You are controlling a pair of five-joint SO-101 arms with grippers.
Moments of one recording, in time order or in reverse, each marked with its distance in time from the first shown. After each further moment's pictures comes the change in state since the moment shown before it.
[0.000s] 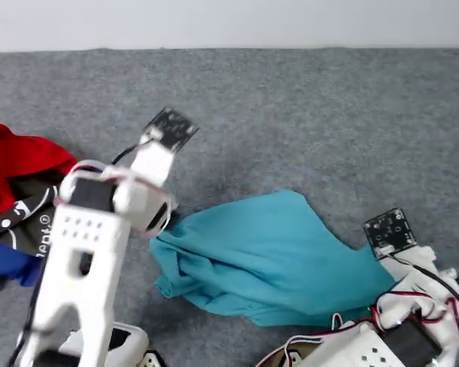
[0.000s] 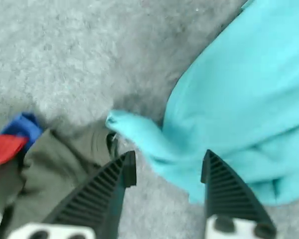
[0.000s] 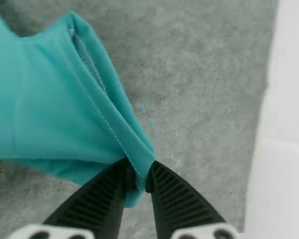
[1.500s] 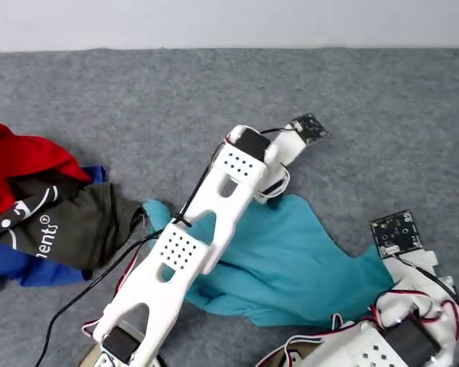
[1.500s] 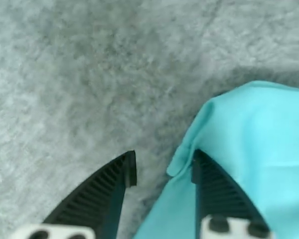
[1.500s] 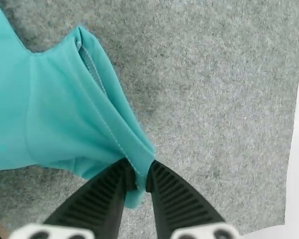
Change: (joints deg) left arm 21.7 96.6 -101.3 12.6 0.8; right arm 0.4 -0.4 3.6 0.9 -6.7
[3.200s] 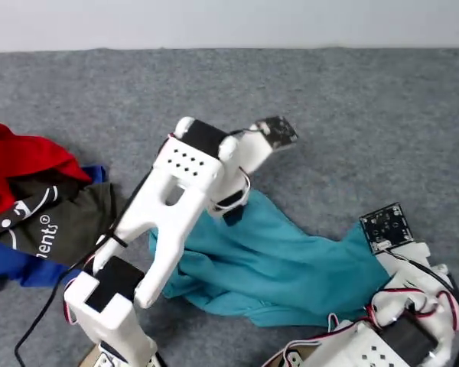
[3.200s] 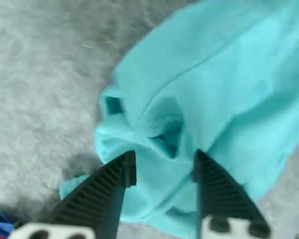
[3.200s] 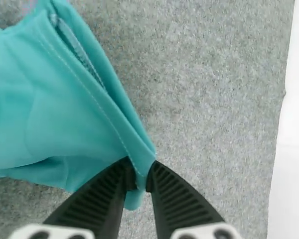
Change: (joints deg) left arm -5.2 -61.6 68.8 -1.8 -5.4; right arm -5.1 0.1 -0.4 -3.1 -0.2
